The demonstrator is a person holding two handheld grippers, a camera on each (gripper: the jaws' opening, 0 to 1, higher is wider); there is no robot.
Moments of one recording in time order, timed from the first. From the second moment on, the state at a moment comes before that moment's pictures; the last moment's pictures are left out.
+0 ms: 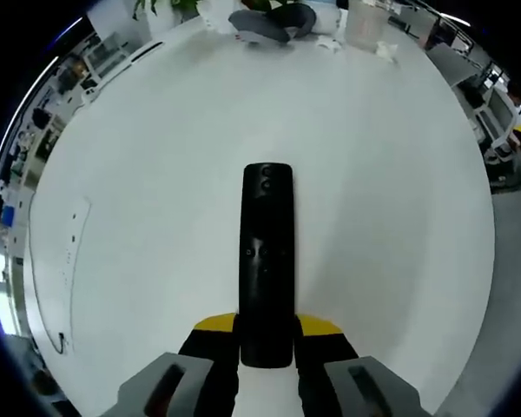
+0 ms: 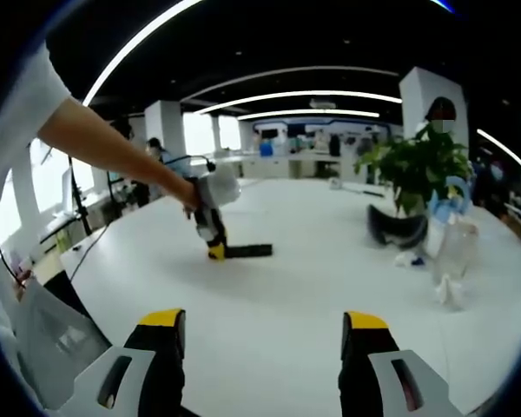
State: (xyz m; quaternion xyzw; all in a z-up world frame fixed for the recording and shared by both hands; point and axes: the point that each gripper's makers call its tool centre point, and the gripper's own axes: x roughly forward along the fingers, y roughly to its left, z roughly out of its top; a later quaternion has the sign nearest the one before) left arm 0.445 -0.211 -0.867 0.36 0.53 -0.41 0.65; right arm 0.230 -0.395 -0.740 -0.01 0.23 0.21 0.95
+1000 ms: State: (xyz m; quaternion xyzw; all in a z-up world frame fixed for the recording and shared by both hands) left arm 0.405 -0.214 -0.869 0.37 0.55 -0.40 0.63; right arm 0.229 -0.394 -0.737 -0.01 0.22 0.21 0.95
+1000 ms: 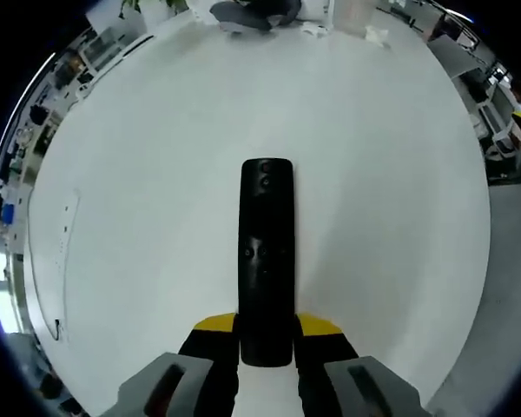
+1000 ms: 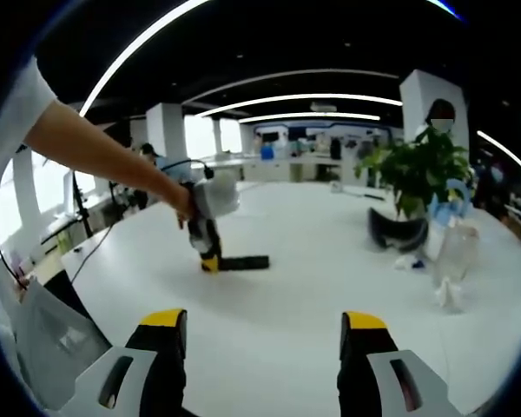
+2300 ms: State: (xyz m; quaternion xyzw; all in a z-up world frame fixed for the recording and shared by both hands) left arm 0.368 -0.213 -0.868 0.39 0.55 -0.41 0.62; right arm 0.227 -0.392 -0.735 -0.02 0.22 0.22 0.95
